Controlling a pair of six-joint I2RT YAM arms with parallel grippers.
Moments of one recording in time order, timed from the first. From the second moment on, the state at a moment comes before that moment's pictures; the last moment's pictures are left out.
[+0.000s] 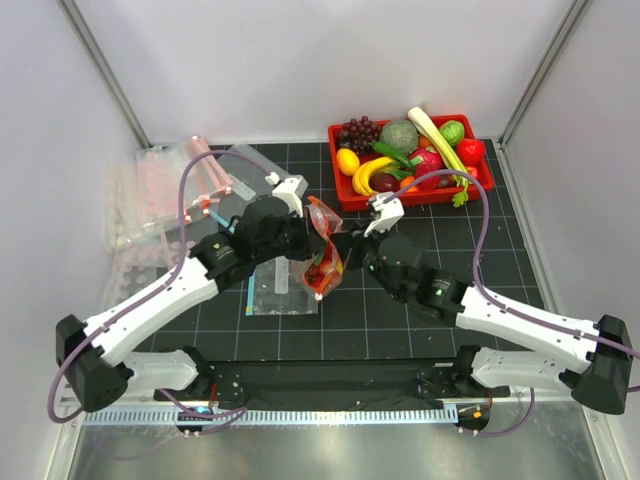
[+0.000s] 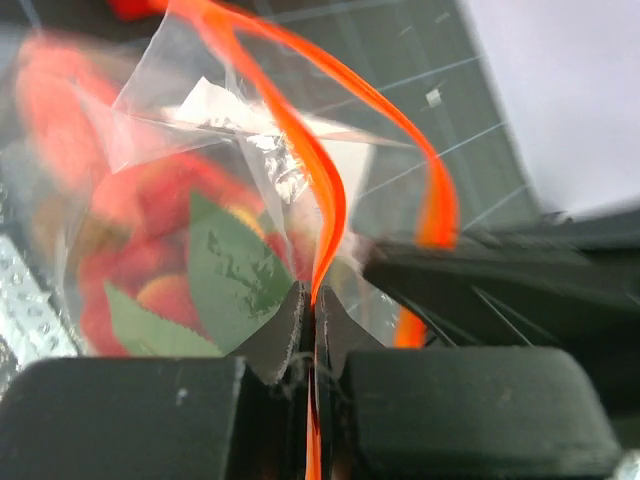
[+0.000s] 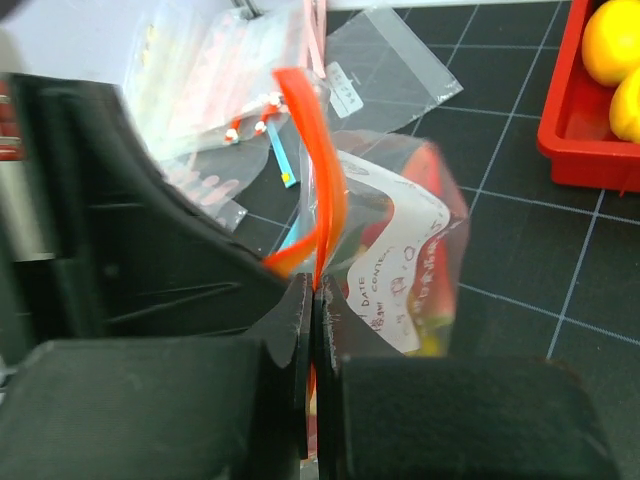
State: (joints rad) left arm -0.83 1.18 1.12 -0.40 -0.01 -0.61; right arm 1.04 1.05 0.85 0.05 0.46 0.47
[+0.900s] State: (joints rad) left arm -0.59 0.97 1.06 -0.71 -0.60 -0.83; right arm 1.01 1.51 0.88 0.30 0.27 0.53
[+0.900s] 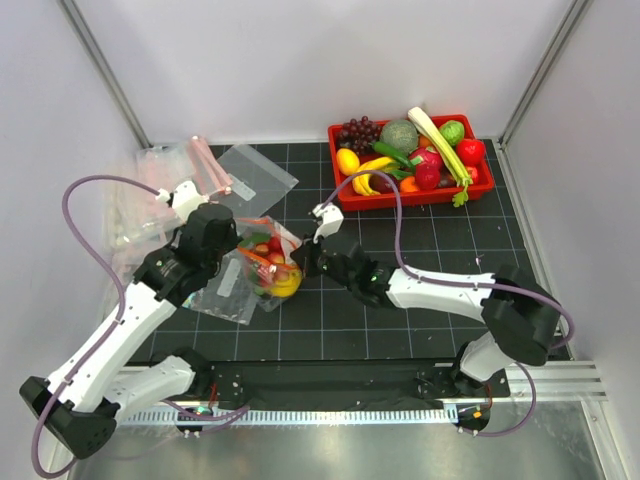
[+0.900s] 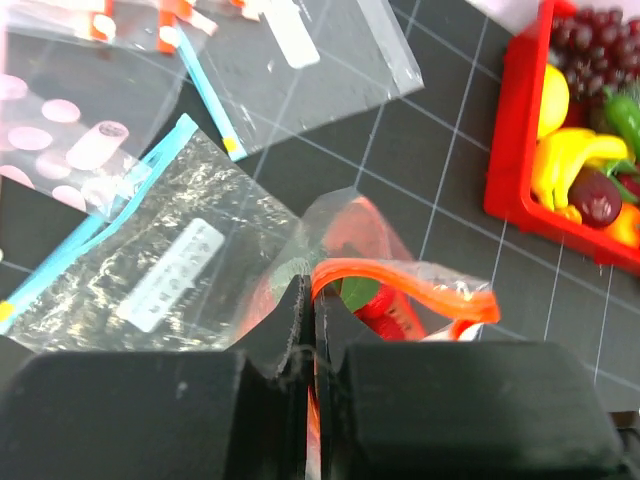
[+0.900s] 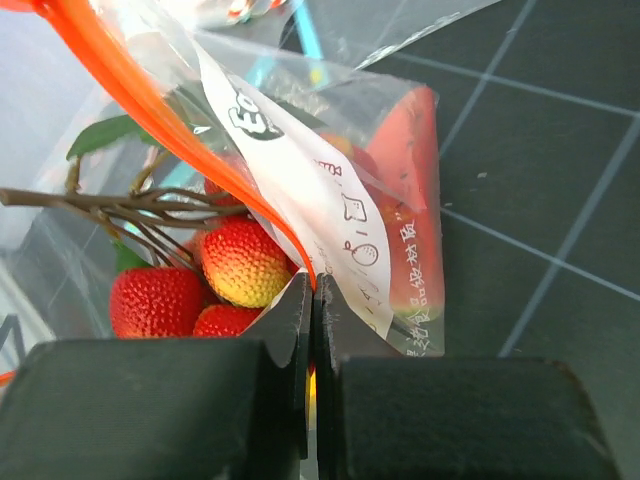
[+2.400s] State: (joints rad) left arm -0.82 0.79 0.78 -0.20 -0.07 -0.49; right arm 1.01 1.13 0.76 0.13 0.64 0.76
